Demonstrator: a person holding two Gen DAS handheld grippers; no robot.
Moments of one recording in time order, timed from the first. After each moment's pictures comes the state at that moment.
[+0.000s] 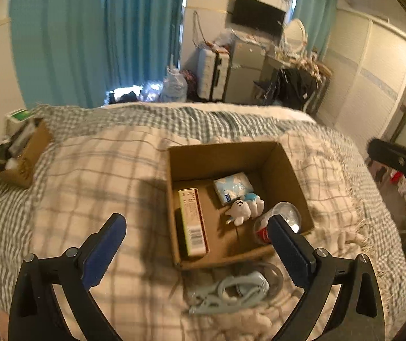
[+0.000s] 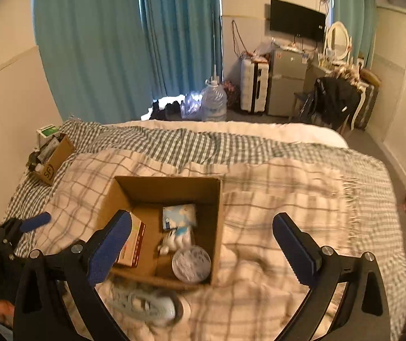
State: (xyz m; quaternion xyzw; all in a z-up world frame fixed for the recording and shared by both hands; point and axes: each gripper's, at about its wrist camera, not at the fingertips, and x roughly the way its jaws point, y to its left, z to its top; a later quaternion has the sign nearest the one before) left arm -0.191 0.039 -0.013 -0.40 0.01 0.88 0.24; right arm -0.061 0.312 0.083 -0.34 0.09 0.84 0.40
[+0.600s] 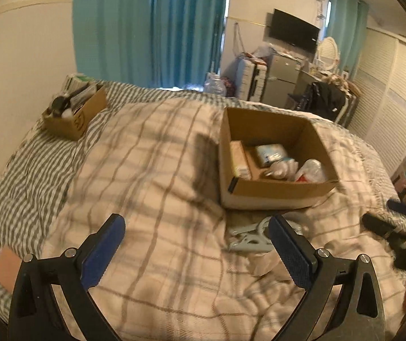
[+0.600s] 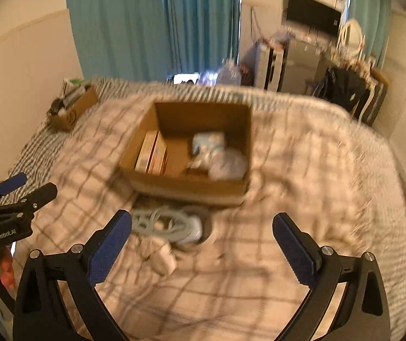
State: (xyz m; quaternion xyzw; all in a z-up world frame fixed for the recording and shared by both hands) left arm -0.095 -0.040 -0.069 -0.38 -0.02 0.91 0.15; right arm -0.036 0.215 -0.037 -0.41 0.12 0.82 0.37
